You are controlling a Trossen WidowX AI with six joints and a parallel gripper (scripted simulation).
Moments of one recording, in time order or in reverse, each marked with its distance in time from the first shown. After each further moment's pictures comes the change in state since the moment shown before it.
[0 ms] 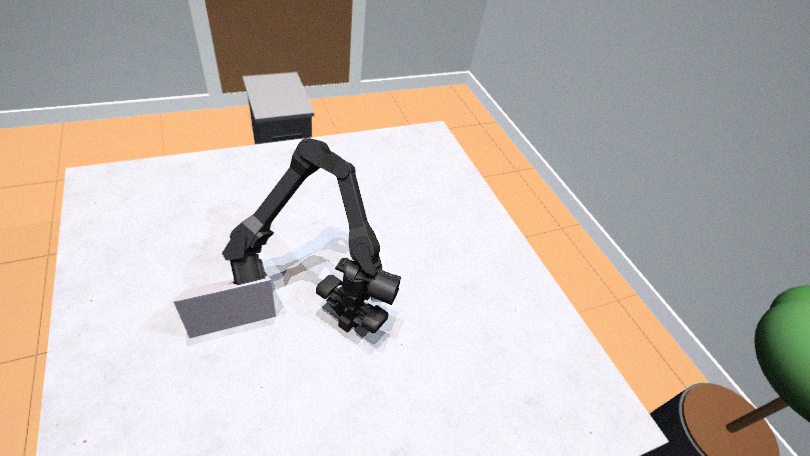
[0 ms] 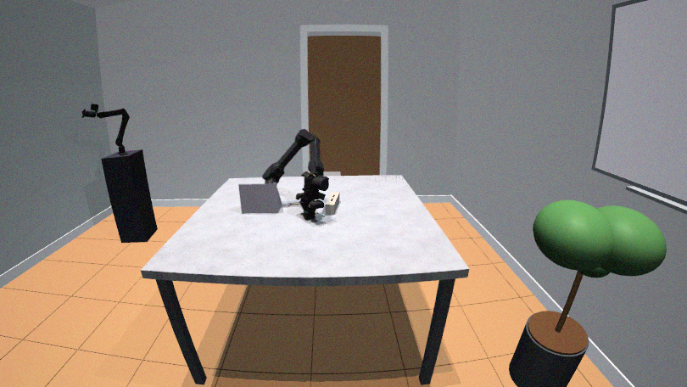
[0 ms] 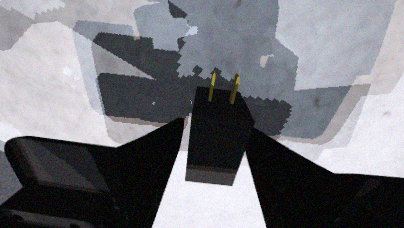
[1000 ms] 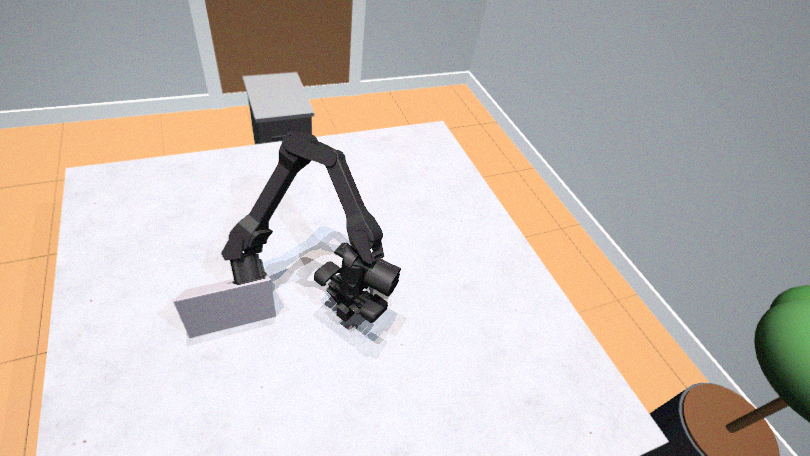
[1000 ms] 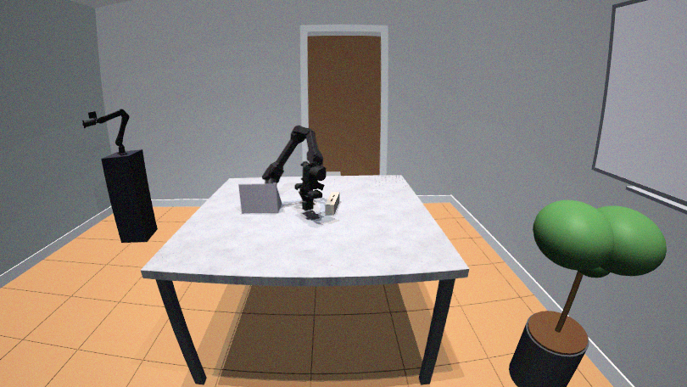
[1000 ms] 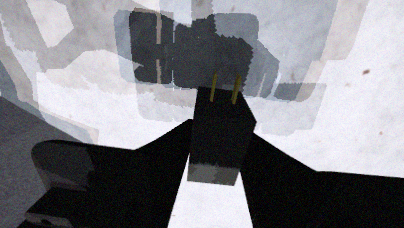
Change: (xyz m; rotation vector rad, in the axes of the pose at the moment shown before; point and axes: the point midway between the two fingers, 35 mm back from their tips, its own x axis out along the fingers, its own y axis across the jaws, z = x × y) arm -0.052 0.004 -0.007 0.031 0.001 0.009
